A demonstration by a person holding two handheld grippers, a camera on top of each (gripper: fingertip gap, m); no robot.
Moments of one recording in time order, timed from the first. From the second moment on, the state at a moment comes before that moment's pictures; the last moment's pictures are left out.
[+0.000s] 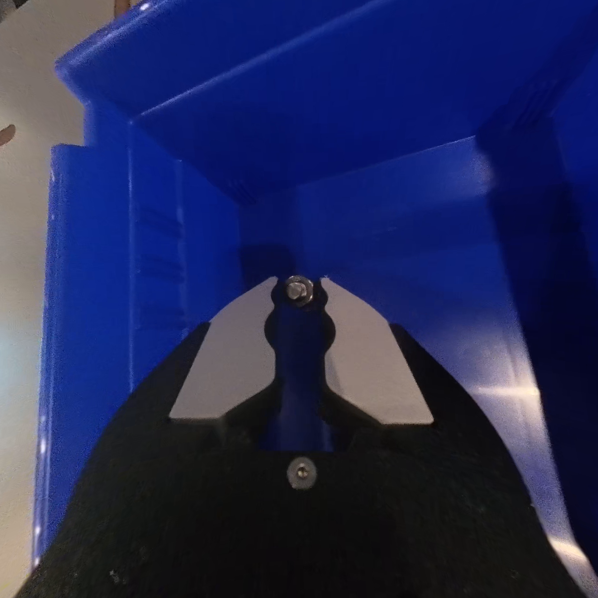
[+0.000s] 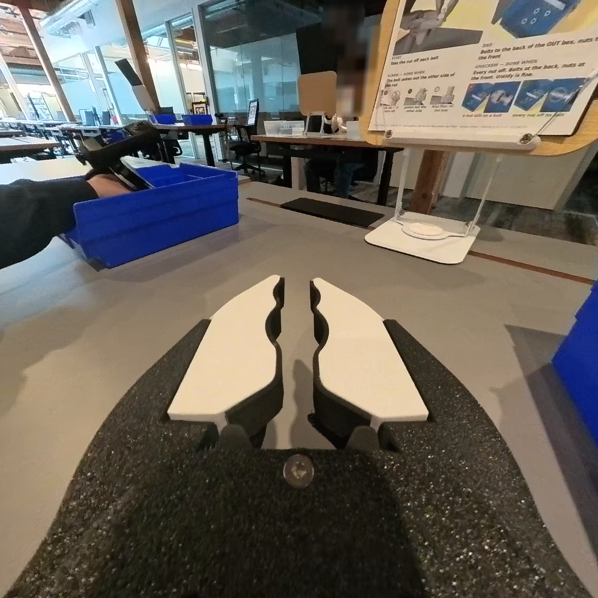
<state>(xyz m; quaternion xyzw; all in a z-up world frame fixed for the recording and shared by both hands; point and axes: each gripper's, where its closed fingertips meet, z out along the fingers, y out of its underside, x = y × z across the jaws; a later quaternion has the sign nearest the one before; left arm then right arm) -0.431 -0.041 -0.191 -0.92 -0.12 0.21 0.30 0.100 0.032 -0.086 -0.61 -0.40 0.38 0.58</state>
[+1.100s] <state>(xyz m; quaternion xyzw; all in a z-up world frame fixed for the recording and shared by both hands) -0.013 0.014 -0.151 -0.81 0.33 0.04 0.48 0.091 0.038 -0.112 -0.64 -0.43 0.32 0.54</state>
